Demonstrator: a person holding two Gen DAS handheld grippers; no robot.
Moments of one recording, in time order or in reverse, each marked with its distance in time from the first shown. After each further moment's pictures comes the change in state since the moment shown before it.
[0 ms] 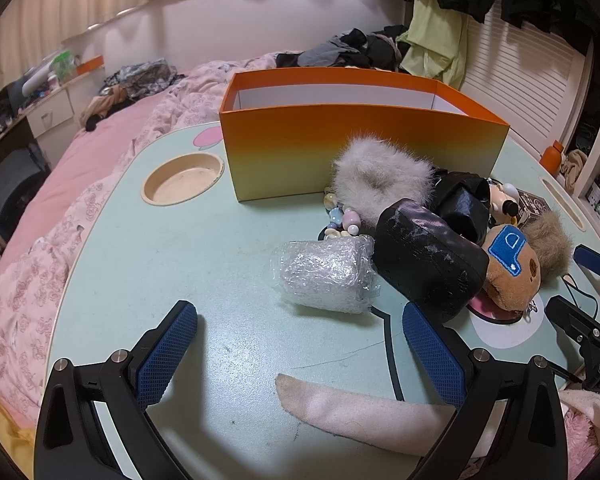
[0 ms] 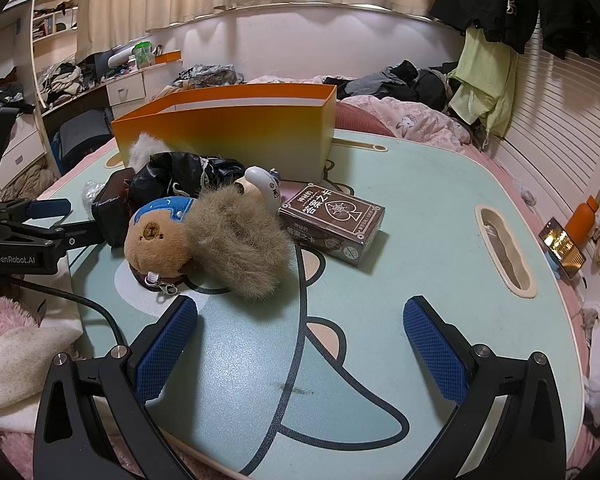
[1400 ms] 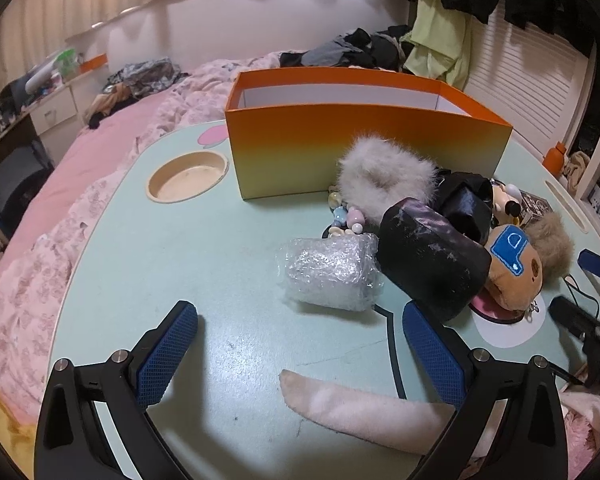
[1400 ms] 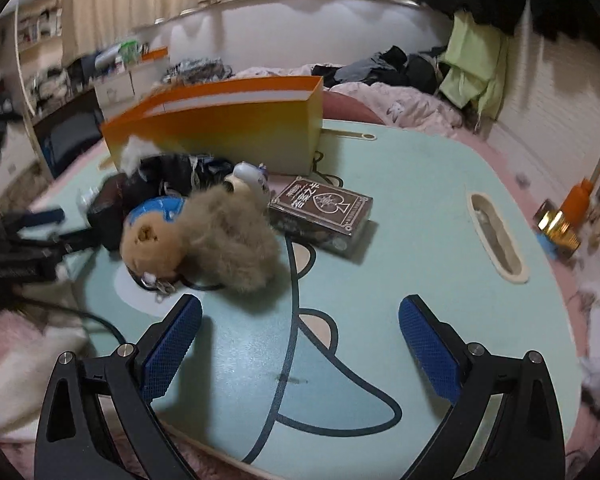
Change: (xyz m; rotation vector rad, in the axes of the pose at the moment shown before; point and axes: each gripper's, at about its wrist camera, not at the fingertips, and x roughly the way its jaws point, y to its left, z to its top) left arm -0.002 0.002 0.000 -0.004 0.000 0.002; right arm 0.003 0.003 0.001 0.021 0.035 -0.028
